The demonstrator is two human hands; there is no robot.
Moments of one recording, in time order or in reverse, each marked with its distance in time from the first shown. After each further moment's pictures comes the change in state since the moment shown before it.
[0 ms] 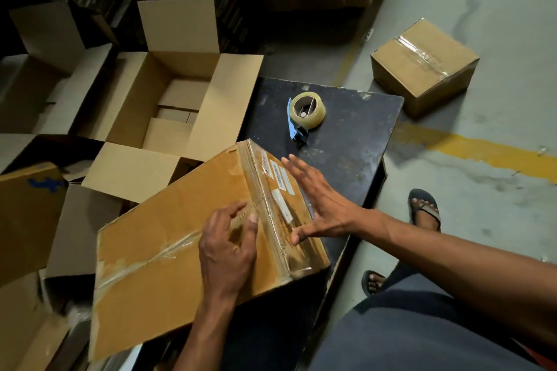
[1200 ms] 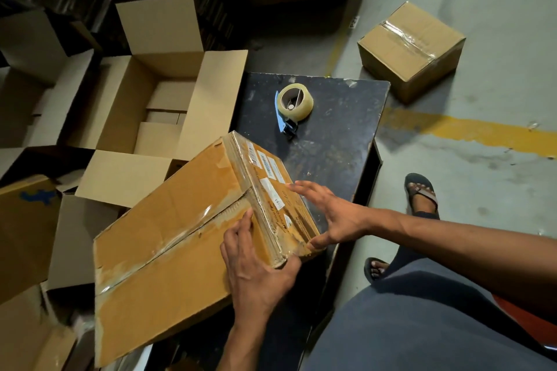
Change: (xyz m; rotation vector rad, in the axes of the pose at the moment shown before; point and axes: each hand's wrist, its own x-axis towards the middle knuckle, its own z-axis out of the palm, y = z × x) left_hand -0.047 0.023 0.030 0.243 -0.136 -0.127; right_hand -0.039 0.037 0.010 0.035 -0.230 0.151
